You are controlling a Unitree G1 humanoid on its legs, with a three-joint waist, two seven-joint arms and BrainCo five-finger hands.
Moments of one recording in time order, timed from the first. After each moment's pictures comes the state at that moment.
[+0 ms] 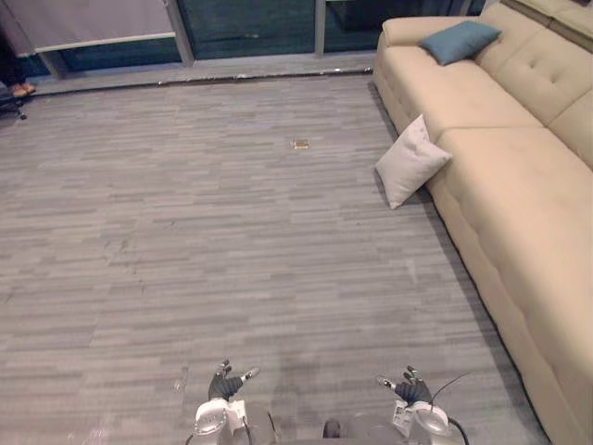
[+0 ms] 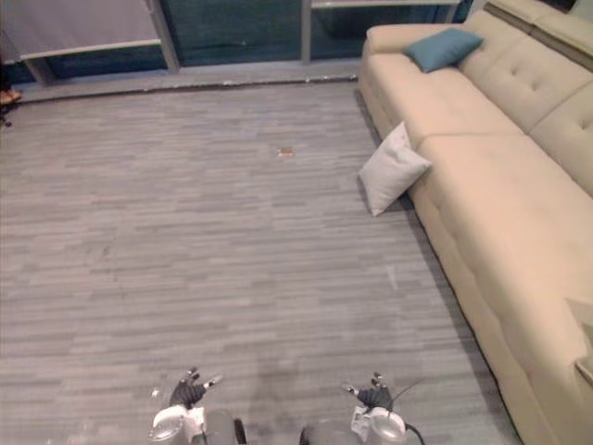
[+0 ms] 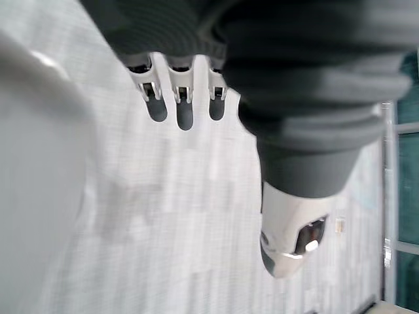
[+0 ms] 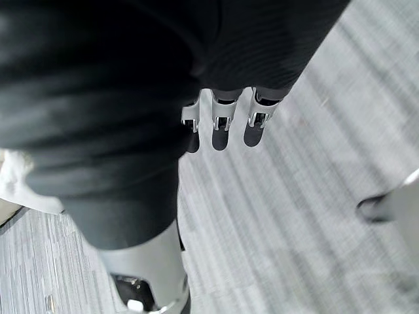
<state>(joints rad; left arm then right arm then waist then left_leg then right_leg) 0.07 0.00 0.17 0.87 -0.05 -0.13 0.08 0.03 0.00 -0.22 0.90 0.09 -0.06 -0.11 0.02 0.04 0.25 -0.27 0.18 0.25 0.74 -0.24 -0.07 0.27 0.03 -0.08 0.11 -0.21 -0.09</state>
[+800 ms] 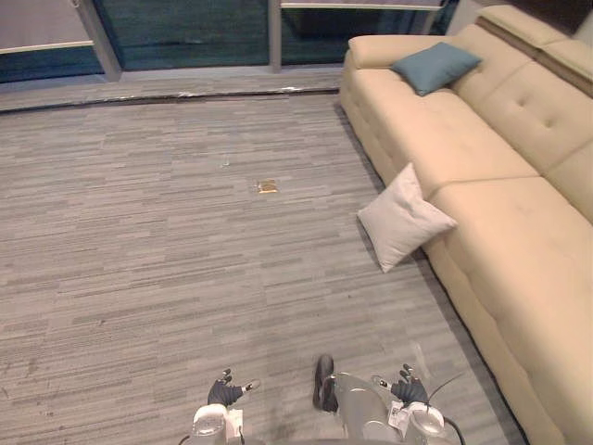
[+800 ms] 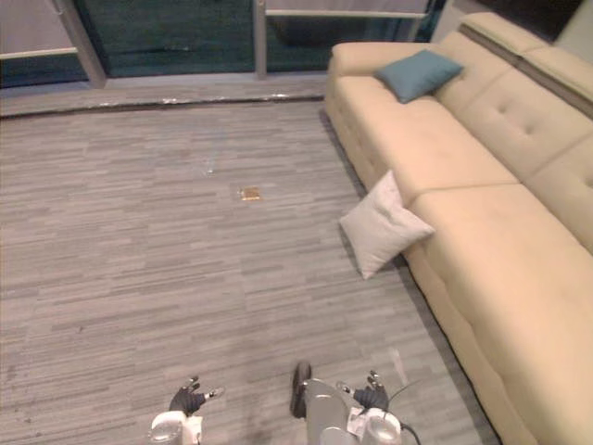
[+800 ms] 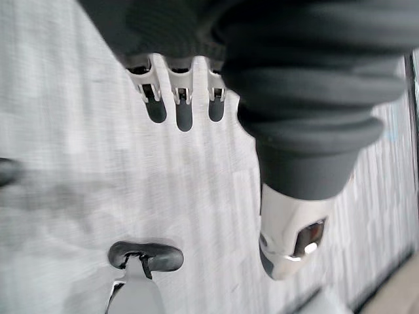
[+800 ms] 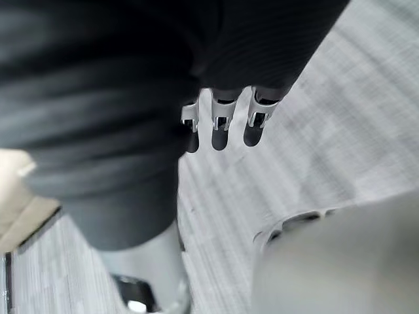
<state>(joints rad) 0.07 0.03 0.06 0.99 -0.02 -0.11 0.08 0.06 -0.01 -0.21 0.88 0.08 -0.08 -0.11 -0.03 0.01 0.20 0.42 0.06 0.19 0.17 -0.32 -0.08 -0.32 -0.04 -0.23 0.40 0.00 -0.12</state>
